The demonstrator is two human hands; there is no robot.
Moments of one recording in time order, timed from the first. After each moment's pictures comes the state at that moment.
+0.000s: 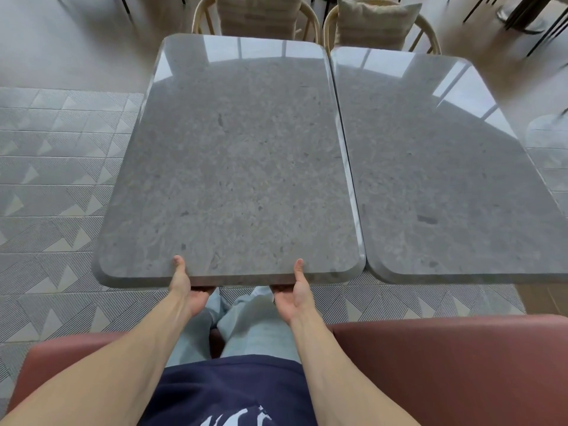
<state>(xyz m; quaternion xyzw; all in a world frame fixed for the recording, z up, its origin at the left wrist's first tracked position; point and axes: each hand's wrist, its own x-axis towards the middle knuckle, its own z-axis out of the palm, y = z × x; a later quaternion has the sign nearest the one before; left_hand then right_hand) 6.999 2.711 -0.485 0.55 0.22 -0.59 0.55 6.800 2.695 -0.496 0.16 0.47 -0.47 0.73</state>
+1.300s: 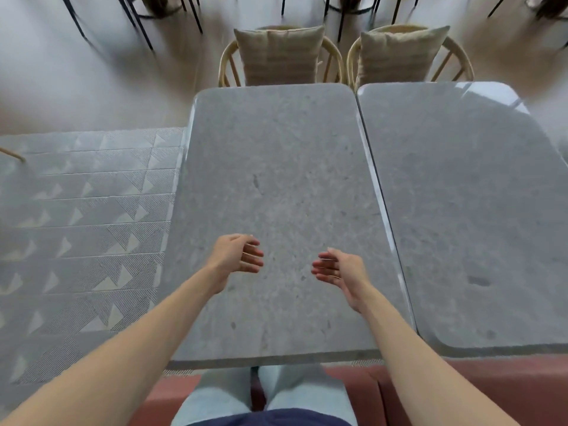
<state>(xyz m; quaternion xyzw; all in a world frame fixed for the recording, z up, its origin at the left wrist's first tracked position) 7.060 2.525 -0.347 0.70 -0.23 -0.59 0.32 6.824 2.518 -0.385 -0.20 0.63 -0.30 0.69</state>
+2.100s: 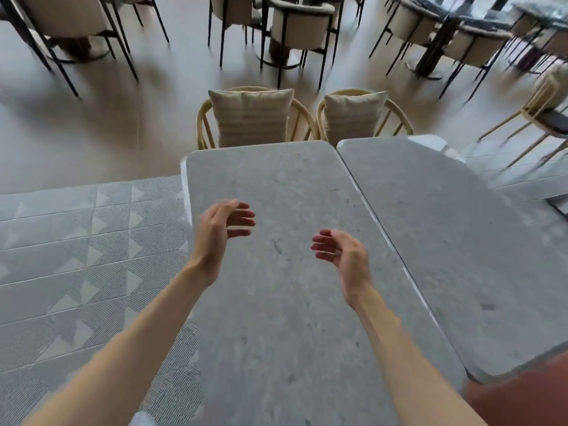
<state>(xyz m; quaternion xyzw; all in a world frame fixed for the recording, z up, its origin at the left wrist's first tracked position) 7.230 2.369 -0.262 0.50 -0.37 -0.58 0.52 7.013 2.414 -0.283 -0.27 0.61 -0.55 0.51</state>
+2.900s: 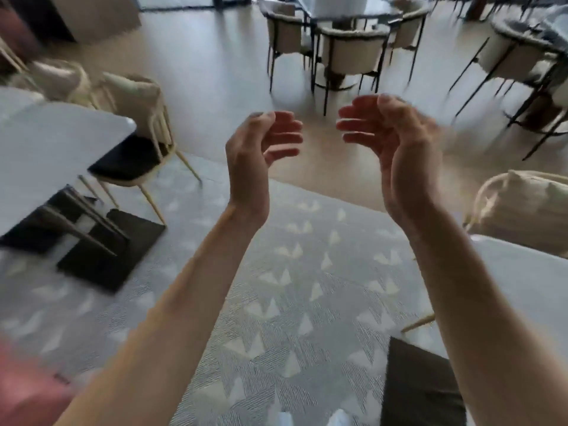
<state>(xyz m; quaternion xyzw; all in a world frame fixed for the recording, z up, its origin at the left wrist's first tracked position) 7.786 2.400 -0.088 0.47 -0.32 -0.26 0.78 7.646 2.319 -0.064 -0.59 0.22 -0.49 0.60</state>
